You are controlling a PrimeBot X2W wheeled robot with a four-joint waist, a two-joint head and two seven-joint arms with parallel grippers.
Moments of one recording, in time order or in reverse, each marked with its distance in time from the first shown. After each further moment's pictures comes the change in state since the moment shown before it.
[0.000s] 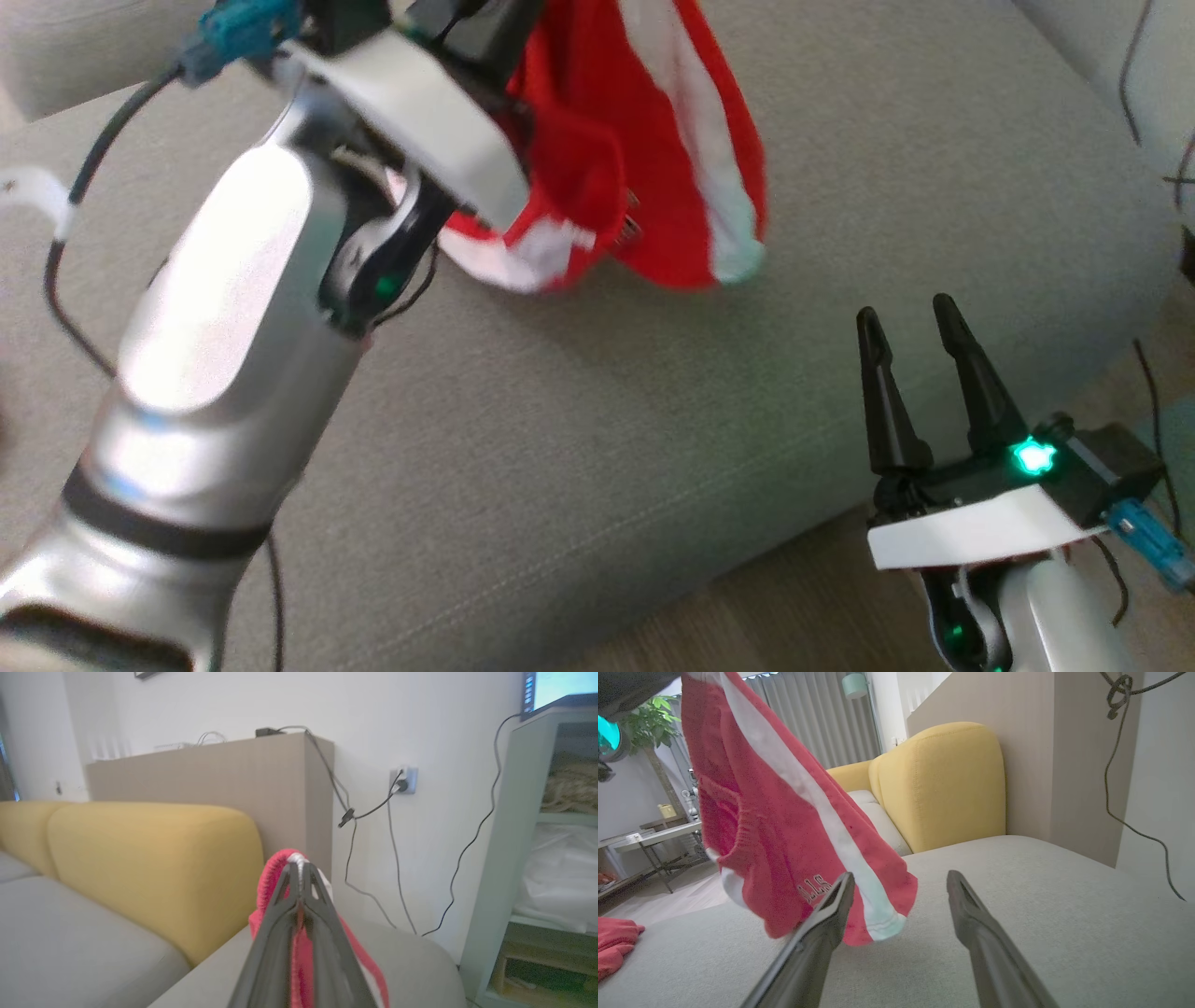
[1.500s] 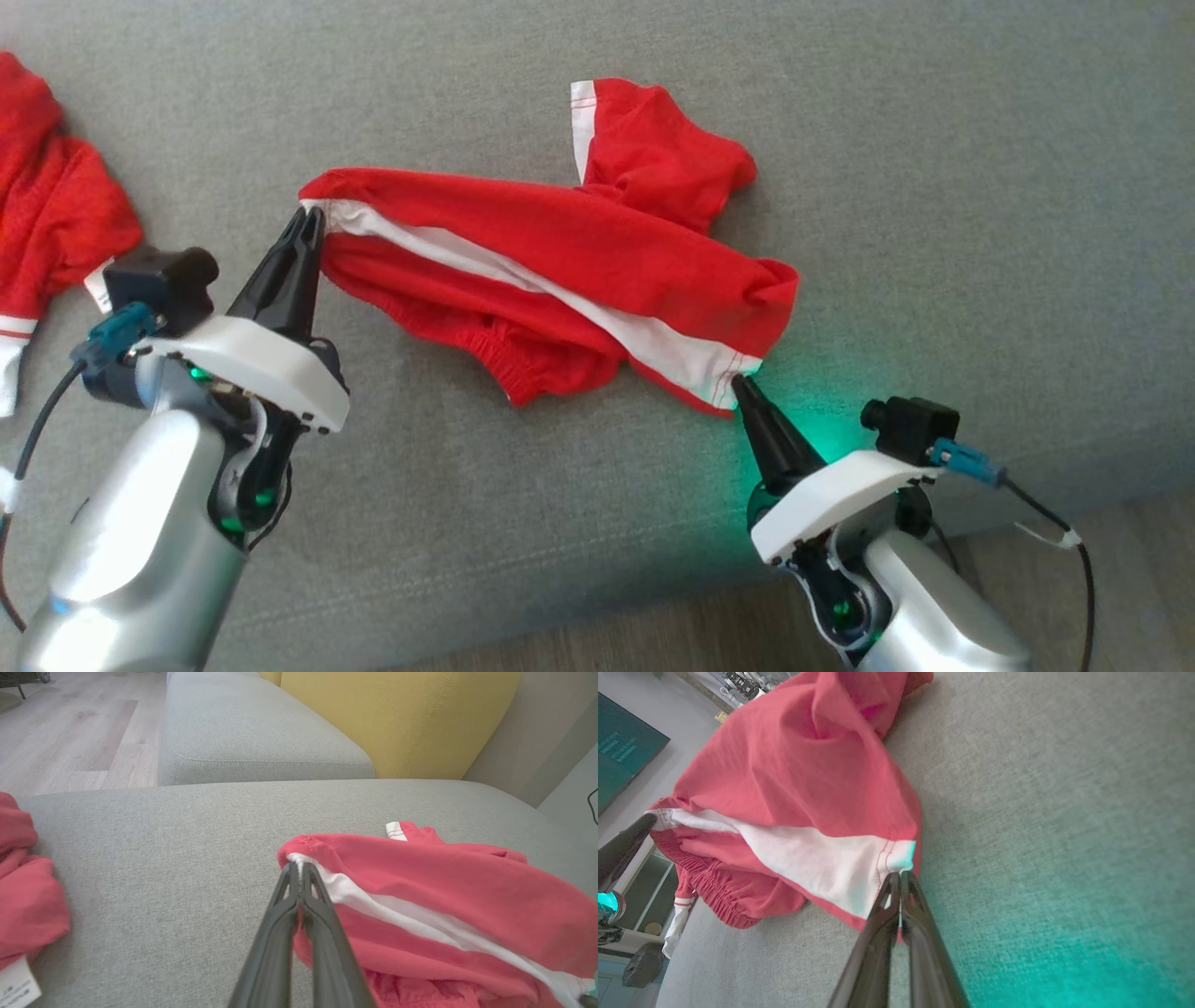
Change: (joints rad) left arm 0.435 0.170 0.119 0.144 -0.058 0.119 -0.184; right arm -0.277 -0.009 0.362 0.624 0.538 0.000 0.000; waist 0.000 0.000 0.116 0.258
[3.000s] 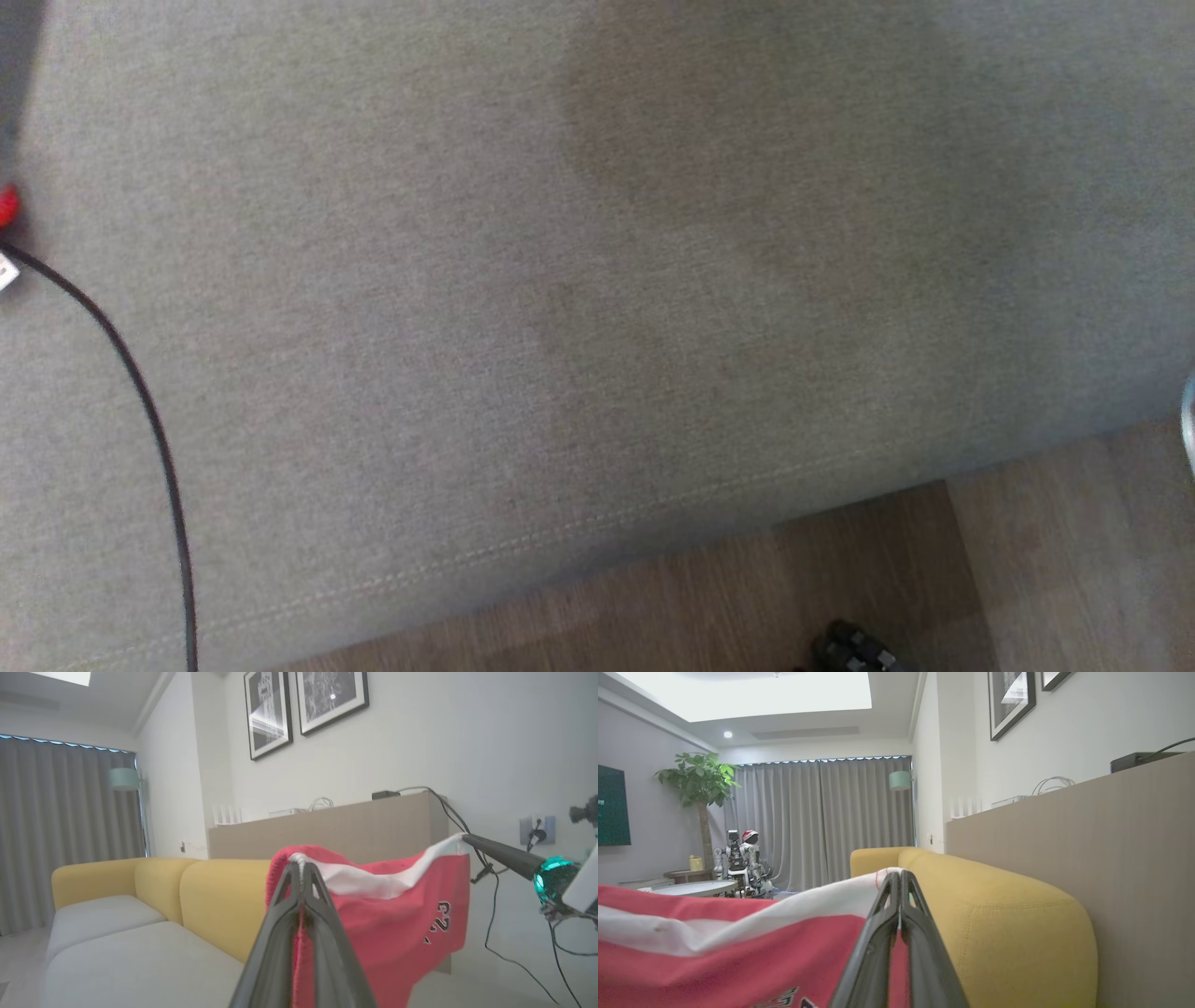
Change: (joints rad) left arm -1.016 0.014 -0.215 0.077 -0.116 -0.176 -0.041; right arm -1.023 -0.133 -0.513 -0.065 -0.479 0.000 0.152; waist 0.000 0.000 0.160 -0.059
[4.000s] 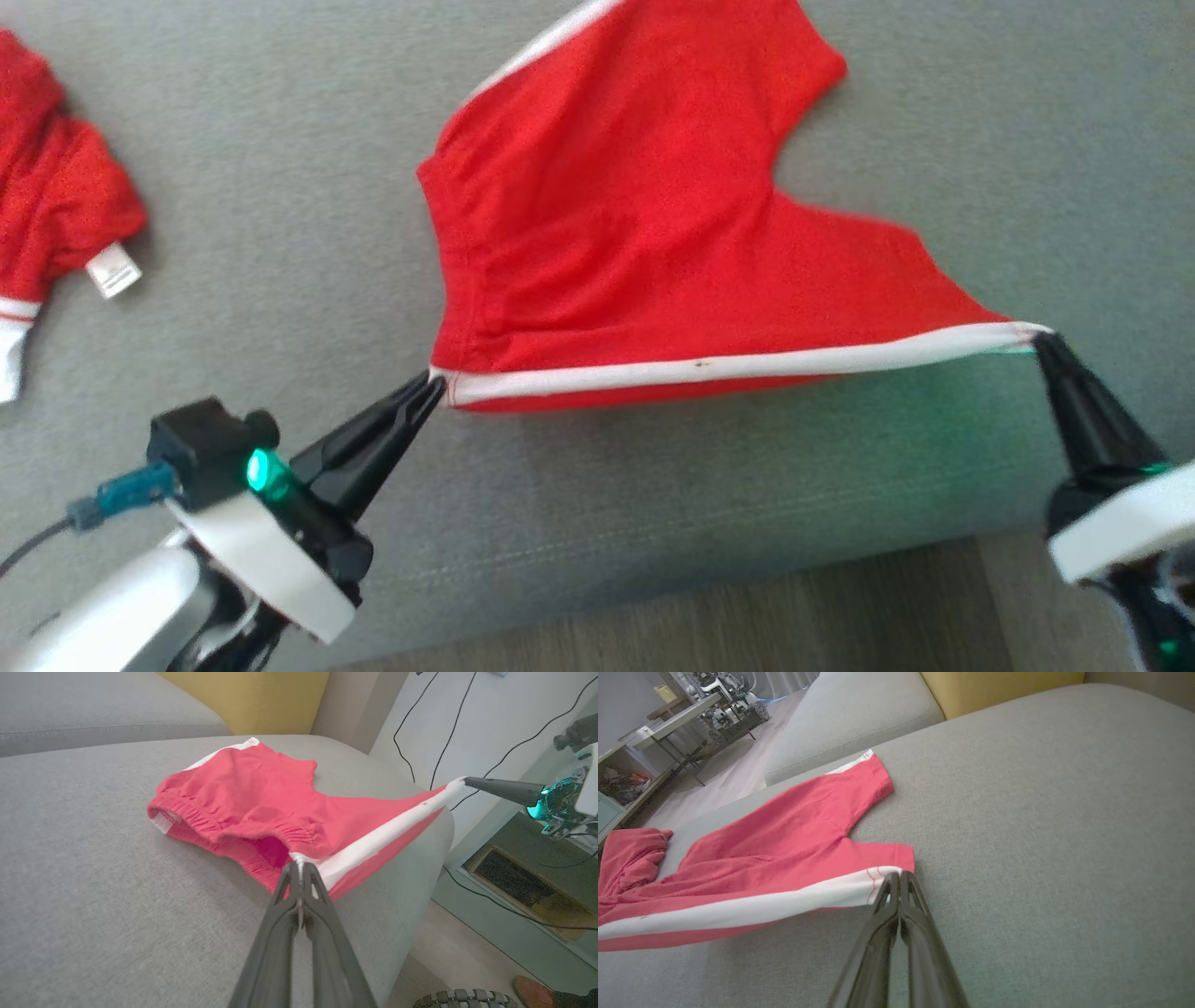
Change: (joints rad) left arm 1.133 0.351 -0.168 -0.481 -0.085 0.018 -0.089; right arm 1.411 0.021 -0.093 -0.795 0.223 0.000 0.382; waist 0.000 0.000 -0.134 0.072
